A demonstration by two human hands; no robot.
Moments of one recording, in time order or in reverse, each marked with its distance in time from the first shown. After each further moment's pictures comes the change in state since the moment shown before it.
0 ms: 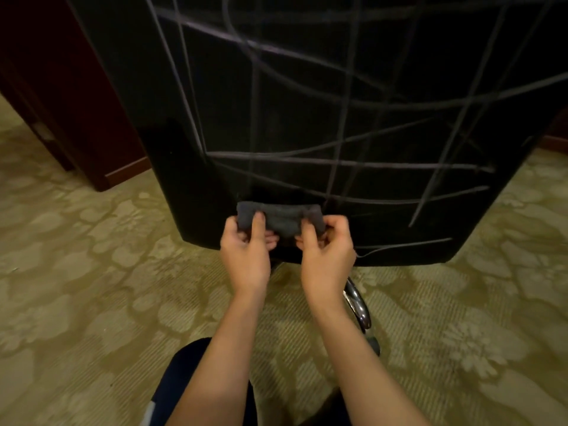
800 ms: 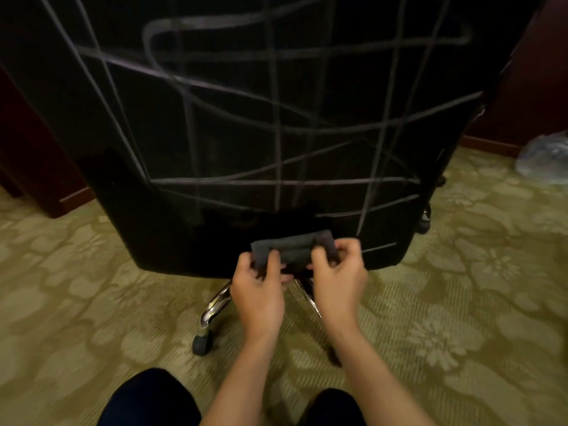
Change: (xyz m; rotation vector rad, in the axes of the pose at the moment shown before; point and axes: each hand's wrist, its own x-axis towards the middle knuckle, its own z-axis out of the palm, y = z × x) left_hand -0.067 -0.002 0.055 0.045 -0.103 -0.098; right_hand 0.025 -0.002 -0.080 -0.144 0.123 0.013
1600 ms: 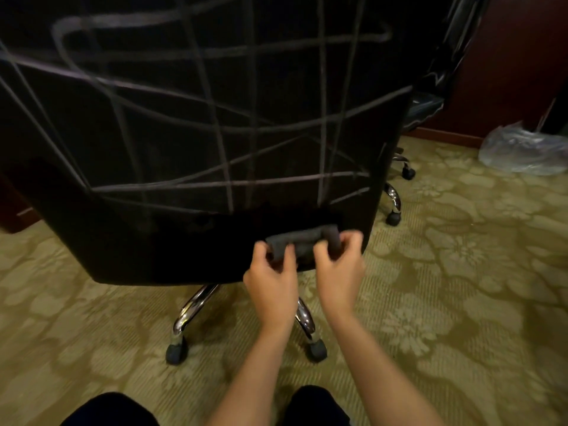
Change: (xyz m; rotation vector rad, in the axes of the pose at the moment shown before) left_hand -0.023 -0.024 0.066 0.120 -0.123 0.130; right_hand 0.045 0.042 -0.043 -0.128 0.097 0.001
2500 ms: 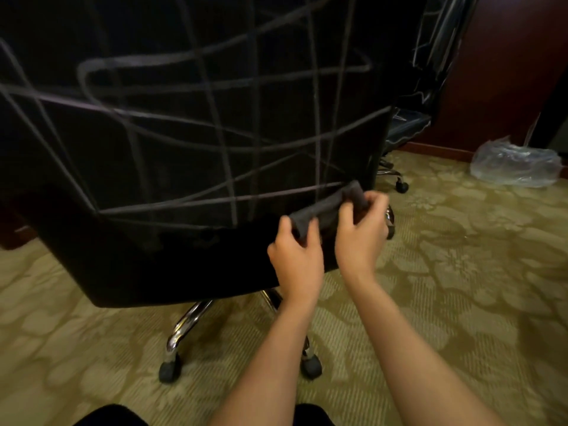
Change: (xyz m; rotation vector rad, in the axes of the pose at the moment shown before) left_hand 0.009 0.060 0.059 0.031 -0.018 0.122; right_hand 0.065 -0.054 -0.031 0.103 0.129 -0.154
